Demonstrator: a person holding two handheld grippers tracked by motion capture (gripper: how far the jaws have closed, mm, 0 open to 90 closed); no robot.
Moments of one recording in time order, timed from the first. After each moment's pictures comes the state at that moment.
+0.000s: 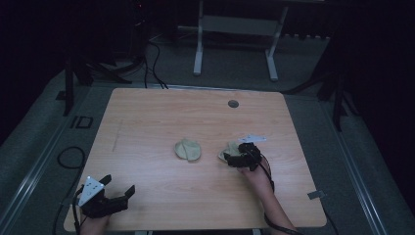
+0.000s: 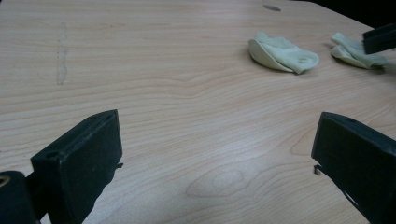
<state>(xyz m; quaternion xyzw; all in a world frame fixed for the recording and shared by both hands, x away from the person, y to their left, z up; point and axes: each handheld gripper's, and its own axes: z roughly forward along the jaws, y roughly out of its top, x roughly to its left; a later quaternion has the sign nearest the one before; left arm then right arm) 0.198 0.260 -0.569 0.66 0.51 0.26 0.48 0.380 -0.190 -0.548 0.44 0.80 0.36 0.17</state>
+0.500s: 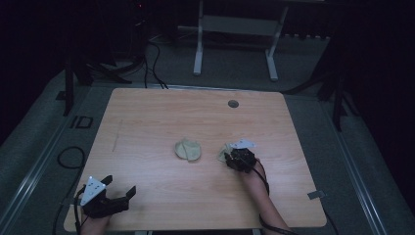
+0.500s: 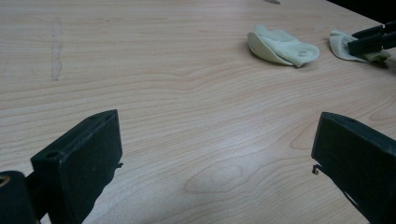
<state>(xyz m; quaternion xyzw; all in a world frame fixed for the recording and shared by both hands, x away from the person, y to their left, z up) 0.199 0.258 -0.571 0.67 0.51 0.25 0.48 0.373 -0.172 -0.564 0.42 0.81 0.32 0.24</state>
